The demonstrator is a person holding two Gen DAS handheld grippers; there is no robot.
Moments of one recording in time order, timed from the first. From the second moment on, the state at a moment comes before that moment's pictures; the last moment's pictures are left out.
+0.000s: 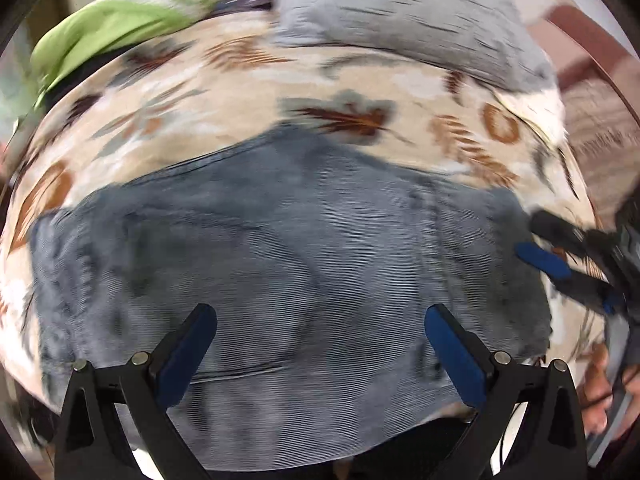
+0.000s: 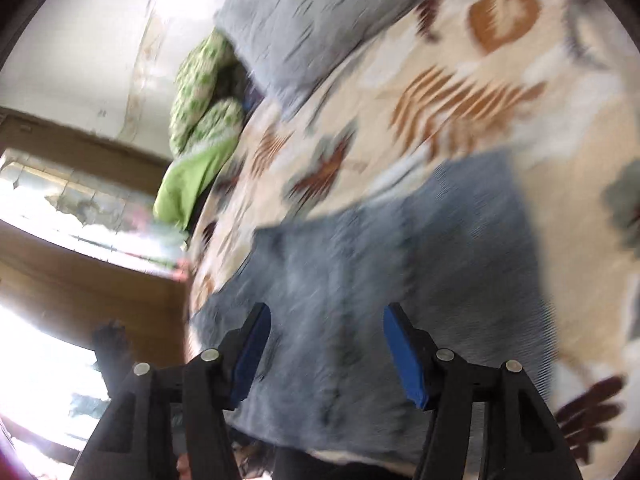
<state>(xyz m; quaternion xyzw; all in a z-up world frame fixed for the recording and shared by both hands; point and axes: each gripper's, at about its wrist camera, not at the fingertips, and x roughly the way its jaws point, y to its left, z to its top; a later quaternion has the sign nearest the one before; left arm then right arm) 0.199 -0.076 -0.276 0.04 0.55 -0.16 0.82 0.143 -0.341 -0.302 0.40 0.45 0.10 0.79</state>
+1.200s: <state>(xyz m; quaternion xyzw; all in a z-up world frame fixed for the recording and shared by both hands) 0.154 -0.037 -0.286 0.13 0.52 -0.10 0.84 0.086 -0.336 -0.327 0.43 0.48 0.13 0.76</state>
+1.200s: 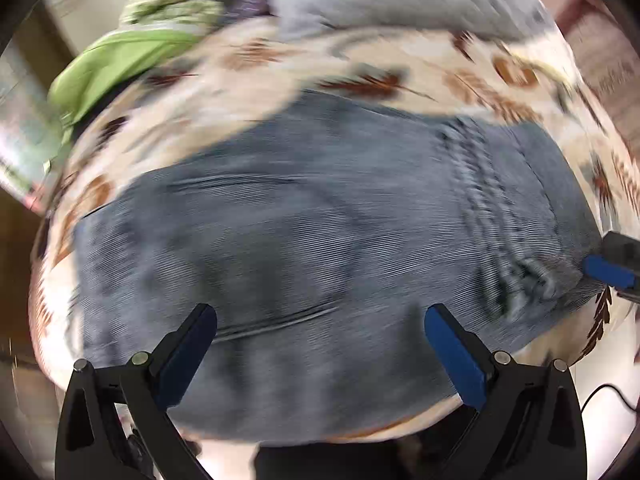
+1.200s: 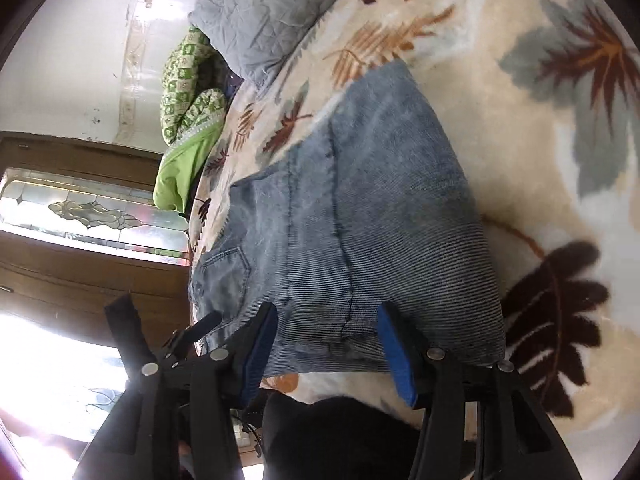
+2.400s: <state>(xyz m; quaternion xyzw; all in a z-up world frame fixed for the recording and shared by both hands) 0.113 0.196 -0.274 0.00 0.45 0.12 0.89 0.122 -0.111 -0.279 0.16 0.48 0.20 0.84</state>
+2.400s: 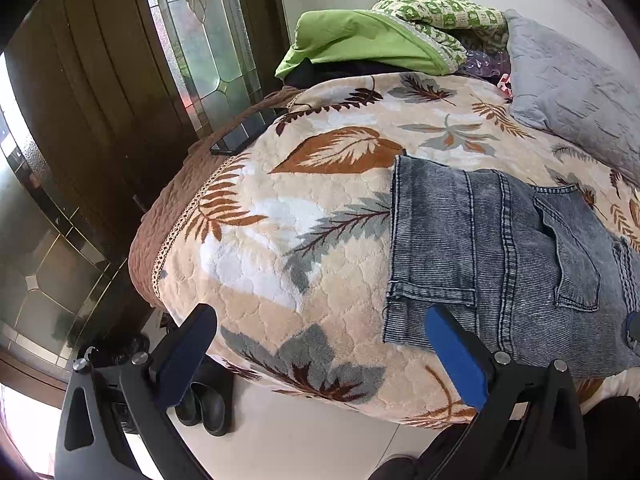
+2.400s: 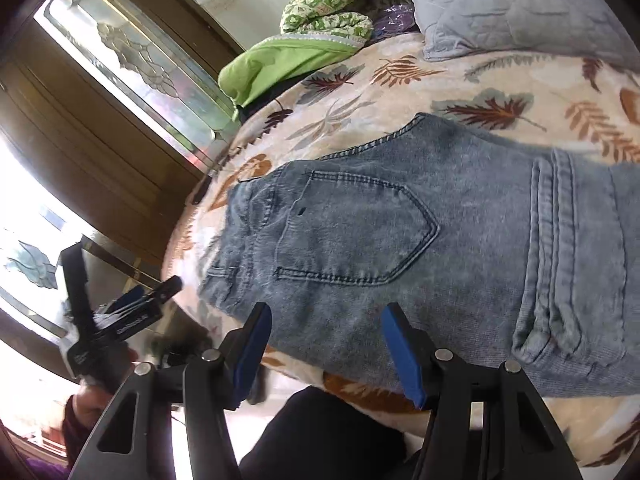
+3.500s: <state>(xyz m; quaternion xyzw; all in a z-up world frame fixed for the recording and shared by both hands) 0.133 0.211 -0.332 -0.19 0.49 -0.11 0.85 0.161 -0.080 -0.330 0.05 0.55 0.14 0.82</state>
